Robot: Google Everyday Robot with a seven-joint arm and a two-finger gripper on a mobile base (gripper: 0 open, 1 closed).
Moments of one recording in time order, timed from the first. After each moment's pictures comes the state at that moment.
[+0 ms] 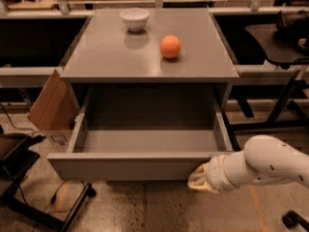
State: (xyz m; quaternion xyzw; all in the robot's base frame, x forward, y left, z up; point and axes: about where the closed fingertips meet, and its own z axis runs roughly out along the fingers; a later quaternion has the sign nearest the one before) arm 0.445 -0.132 0.610 -0.64 0.70 0.13 0.29
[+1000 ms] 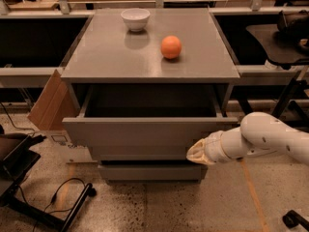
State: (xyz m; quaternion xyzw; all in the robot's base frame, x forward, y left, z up) arm 0.531 -0.135 0.614 -0.63 0.69 0.13 0.31
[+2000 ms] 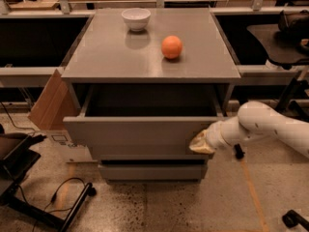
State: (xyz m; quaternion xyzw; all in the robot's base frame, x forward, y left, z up) arm 0.588 -0.160 0.593 -0.63 0.70 0.13 0.30
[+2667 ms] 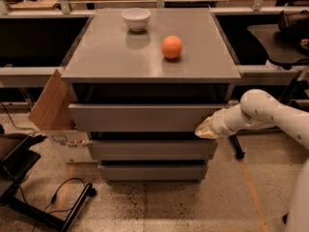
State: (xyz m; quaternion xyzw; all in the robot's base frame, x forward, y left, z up) arm 0.647 -0.188 0.593 -0.61 0.72 0.11 0.31
